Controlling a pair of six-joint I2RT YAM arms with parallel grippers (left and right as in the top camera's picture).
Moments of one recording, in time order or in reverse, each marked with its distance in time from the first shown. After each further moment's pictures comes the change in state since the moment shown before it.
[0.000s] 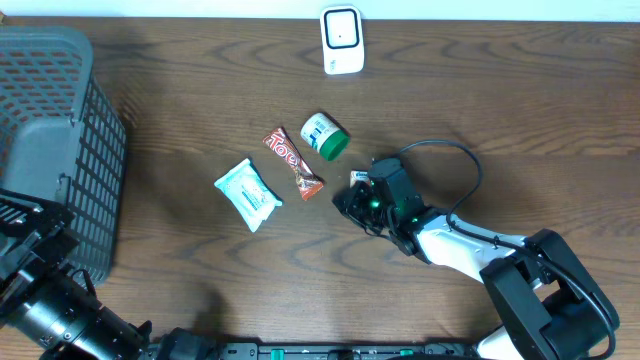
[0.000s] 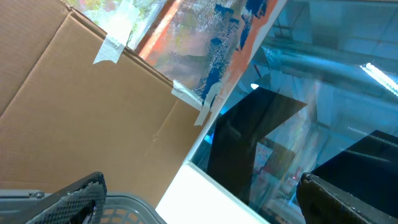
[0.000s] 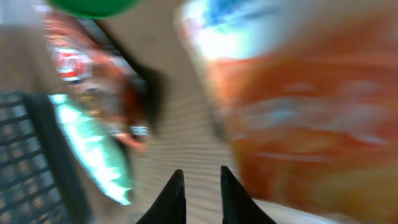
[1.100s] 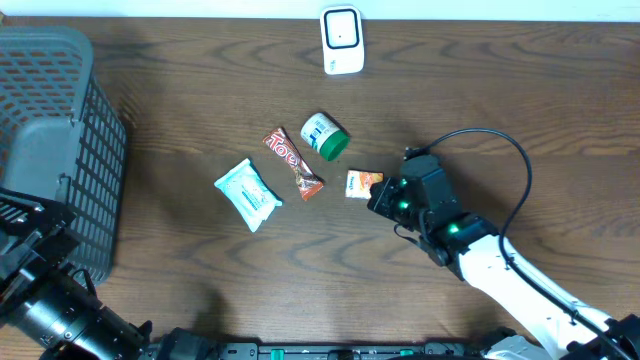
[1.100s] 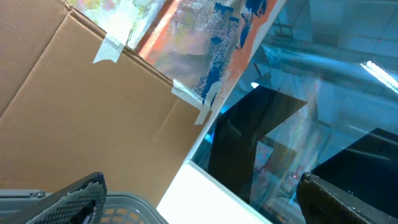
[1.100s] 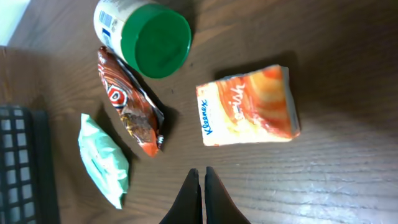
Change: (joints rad) left arm 0.000 0.000 0.000 -0.008 0.000 0.000; right arm -0.055 -0.351 -0.001 -0.285 0.196 -0.235
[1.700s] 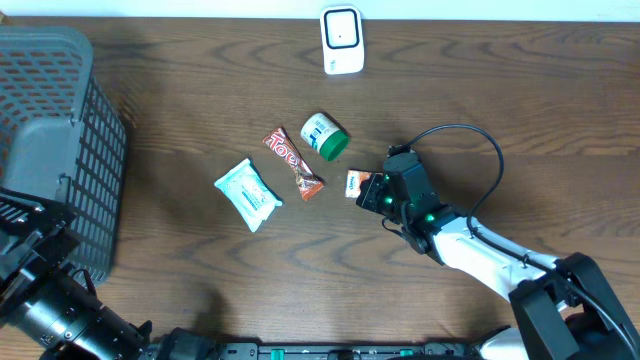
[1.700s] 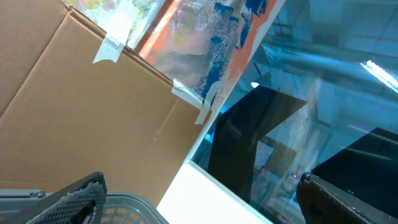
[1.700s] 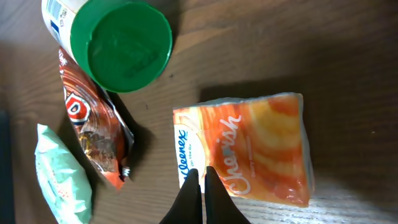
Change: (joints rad) left arm 0.000 0.000 0.000 -0.002 0.000 0.000; right arm 0.001 0.232 0.000 0.207 0.010 -0.054
